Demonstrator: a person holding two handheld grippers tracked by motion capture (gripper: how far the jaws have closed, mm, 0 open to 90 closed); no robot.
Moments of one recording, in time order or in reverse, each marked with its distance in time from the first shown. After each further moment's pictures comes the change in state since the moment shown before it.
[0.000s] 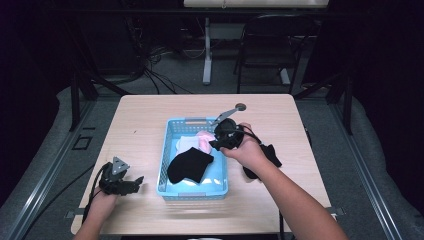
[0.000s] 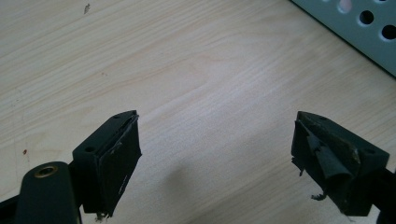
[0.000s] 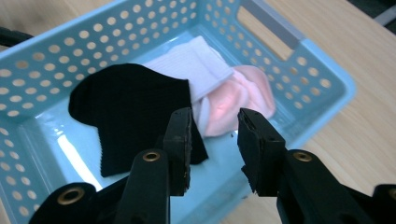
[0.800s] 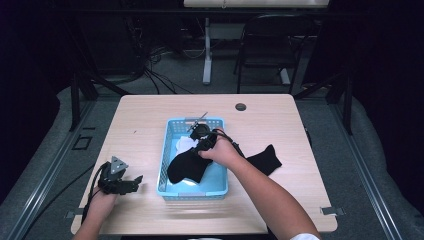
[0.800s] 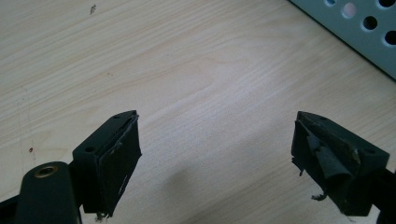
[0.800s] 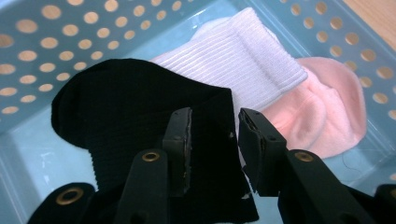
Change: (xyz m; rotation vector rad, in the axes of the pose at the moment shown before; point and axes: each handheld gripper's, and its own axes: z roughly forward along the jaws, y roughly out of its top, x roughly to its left) left arm 0.003 0.000 -0.002 -0.008 0.003 -0.017; right arm 0.016 0.021 0.089 0.182 0.088 -0.002
